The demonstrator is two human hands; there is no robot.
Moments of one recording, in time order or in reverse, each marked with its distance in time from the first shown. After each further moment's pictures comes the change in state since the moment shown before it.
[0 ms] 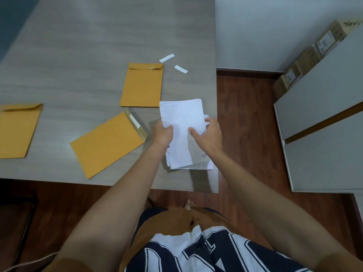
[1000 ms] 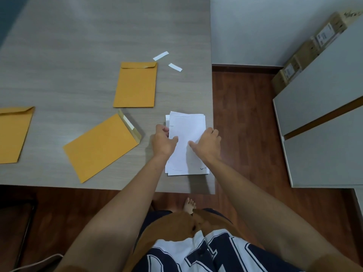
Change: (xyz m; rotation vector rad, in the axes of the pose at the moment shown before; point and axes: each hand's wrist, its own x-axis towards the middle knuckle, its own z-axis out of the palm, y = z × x) left_hand -0.010 -0.027 0.022 0.294 0.088 0.139; right_hand -0.002 0.017 0.007 -0.484 -0.087 0.125
